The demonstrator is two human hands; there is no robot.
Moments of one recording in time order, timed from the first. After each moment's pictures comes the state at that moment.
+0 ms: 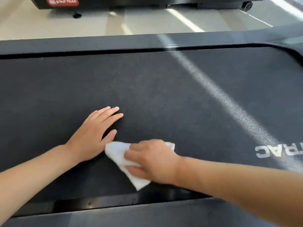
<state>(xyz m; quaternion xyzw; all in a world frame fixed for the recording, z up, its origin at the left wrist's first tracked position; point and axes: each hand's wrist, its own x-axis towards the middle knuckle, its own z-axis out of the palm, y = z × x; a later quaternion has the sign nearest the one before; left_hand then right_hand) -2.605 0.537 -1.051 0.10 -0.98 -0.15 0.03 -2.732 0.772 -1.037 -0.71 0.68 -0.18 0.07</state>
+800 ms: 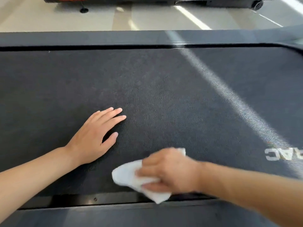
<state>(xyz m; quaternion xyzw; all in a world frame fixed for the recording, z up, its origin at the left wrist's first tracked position) -2.582 0.539 -1.055 0.10 -0.98 -0.16 0.04 -2.740 0.799 -1.036 -0.79 0.57 -0.15 0.14</state>
